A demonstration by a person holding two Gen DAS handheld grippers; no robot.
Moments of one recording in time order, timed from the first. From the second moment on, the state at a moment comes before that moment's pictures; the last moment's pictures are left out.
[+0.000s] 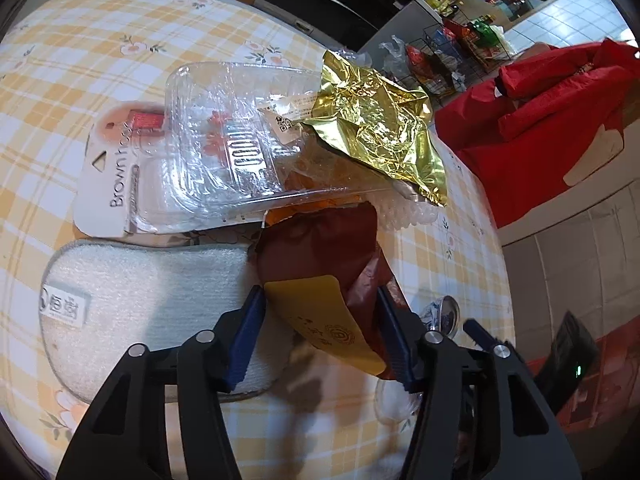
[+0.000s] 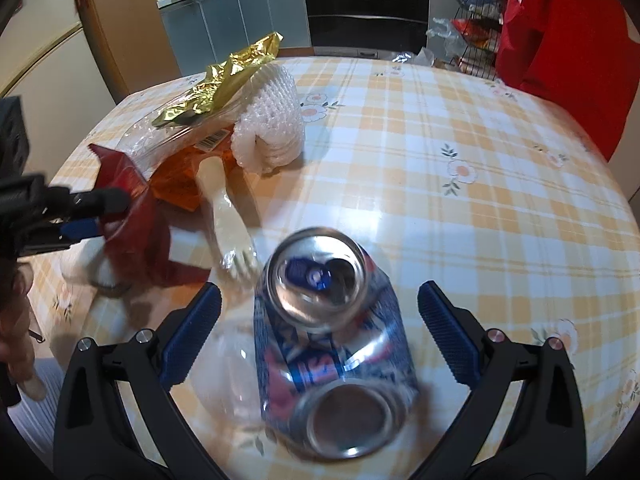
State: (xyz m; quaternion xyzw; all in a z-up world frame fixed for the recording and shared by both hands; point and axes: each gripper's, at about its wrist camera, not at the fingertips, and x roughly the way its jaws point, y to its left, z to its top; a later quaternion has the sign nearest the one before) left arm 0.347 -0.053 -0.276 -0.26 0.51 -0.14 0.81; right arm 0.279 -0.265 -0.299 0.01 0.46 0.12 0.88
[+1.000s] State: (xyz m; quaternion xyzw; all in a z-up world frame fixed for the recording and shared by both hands) left arm 0.299 -0.040 -0.224 -0.19 0.44 -0.19 0.86; right arm 0.274 -0.266 -0.294 0.01 0.45 0.11 0.89
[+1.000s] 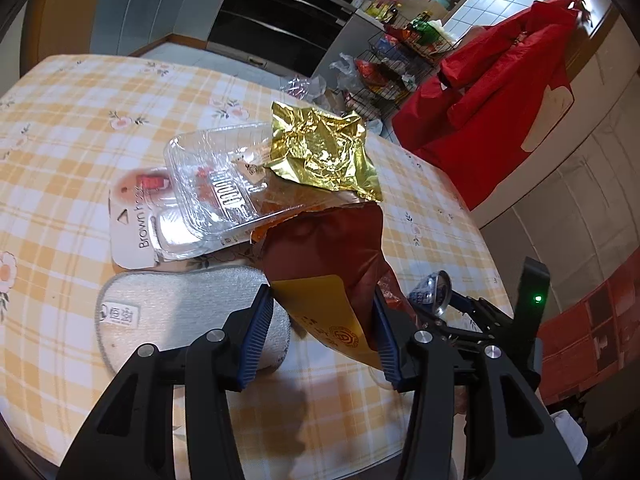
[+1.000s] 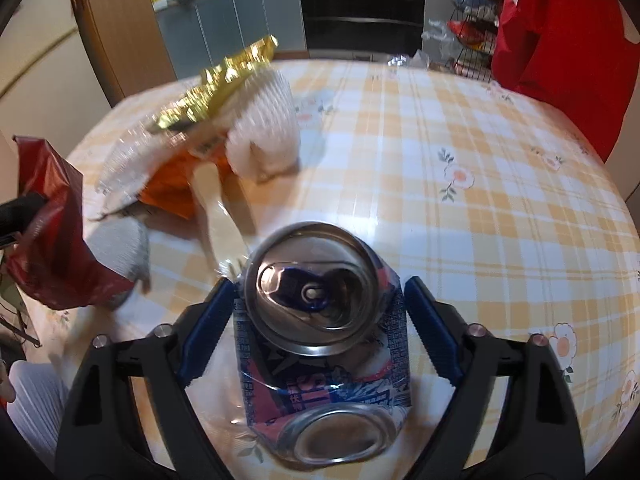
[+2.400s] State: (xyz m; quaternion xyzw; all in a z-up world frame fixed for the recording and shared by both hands) left arm 0.118 0.046 -0.189 -0.12 0.43 -0.20 0.87; right arm 0.126 -0.189 -0.160 0.03 0.33 0.20 0.92
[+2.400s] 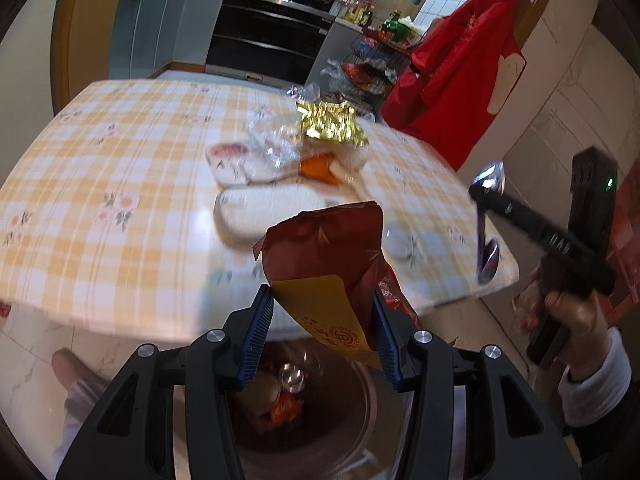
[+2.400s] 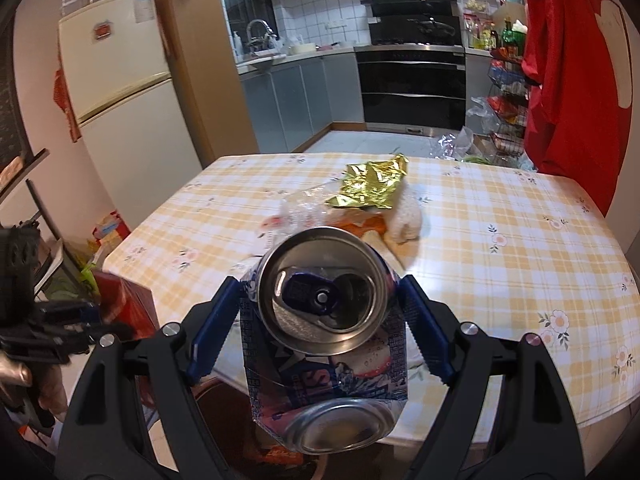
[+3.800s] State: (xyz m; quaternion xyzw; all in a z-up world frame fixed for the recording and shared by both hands) left arm 0.062 0.132 -0.171 -0.13 0.35 -0.02 0.93; right arm 0.056 -0.105 -0.196 0.01 0.41 0.28 0.86
